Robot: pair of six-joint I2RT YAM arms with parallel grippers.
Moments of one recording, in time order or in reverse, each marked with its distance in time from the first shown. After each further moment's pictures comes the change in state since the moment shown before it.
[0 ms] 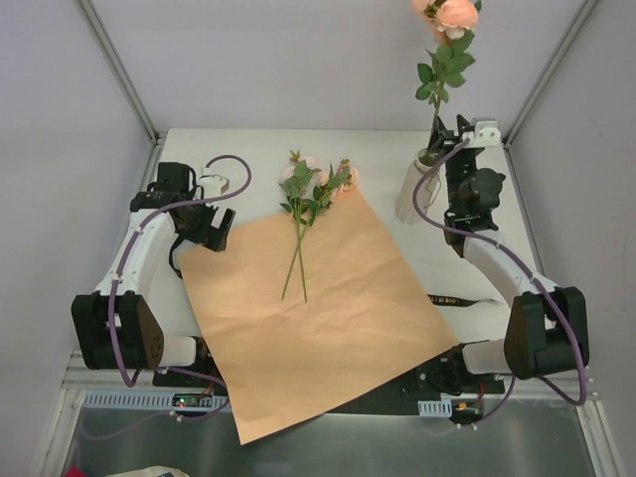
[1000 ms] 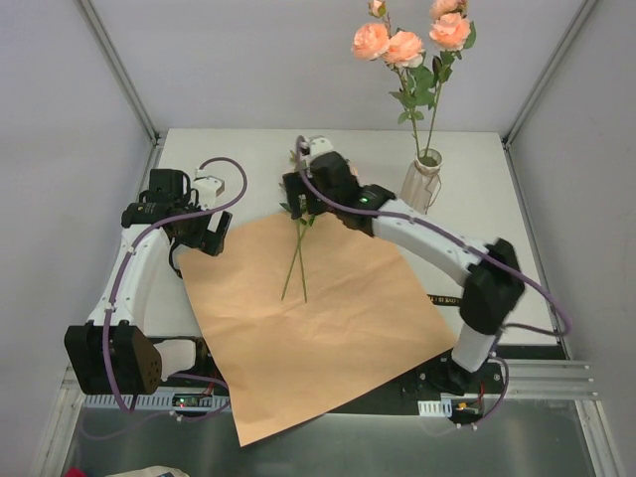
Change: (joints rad) left arm 0.000 -0.136 -0.037 -0.016 -0.005 -0.018; right arm 0.605 0.220 0.486 -1.158 0.026 0.300
